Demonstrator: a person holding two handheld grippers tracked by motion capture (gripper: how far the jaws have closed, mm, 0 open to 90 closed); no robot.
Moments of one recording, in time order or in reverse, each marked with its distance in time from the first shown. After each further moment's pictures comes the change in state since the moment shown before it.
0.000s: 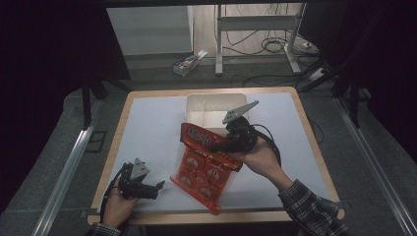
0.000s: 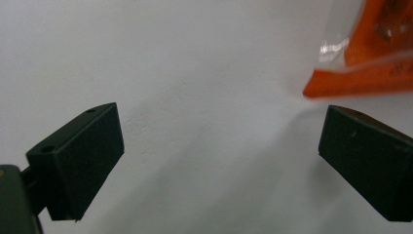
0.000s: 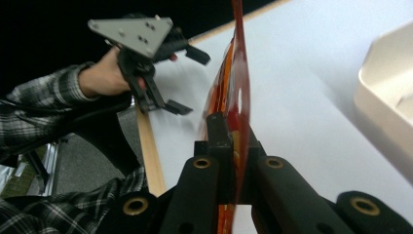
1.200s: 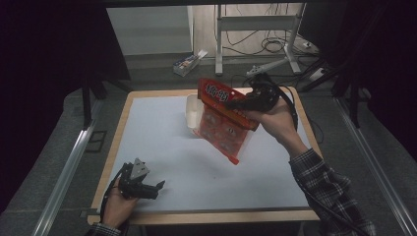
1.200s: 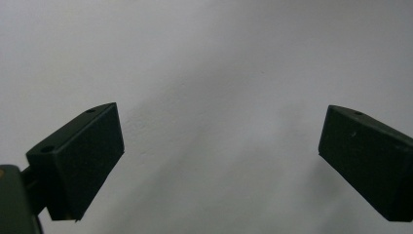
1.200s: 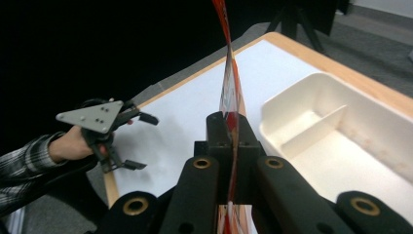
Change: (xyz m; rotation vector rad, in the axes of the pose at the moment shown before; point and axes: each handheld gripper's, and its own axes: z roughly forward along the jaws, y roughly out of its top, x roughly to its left) left arm 0.000 0.000 0.000 -0.001 -0.003 -0.002; right arm -0.049 0.054 -0.074 -0.146 -0.140 0.082
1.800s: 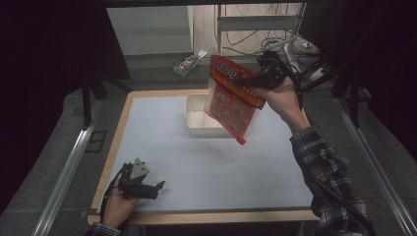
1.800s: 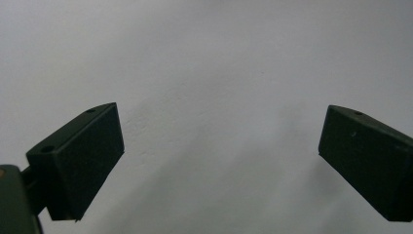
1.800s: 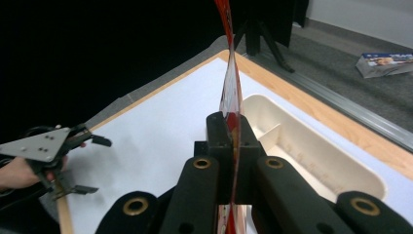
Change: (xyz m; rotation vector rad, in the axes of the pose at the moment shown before) left arm 0.000 0.000 0.000 -0.001 -0.001 0.000; right arm -0.048 0.031 -0.012 -0.030 -0.110 -0.002
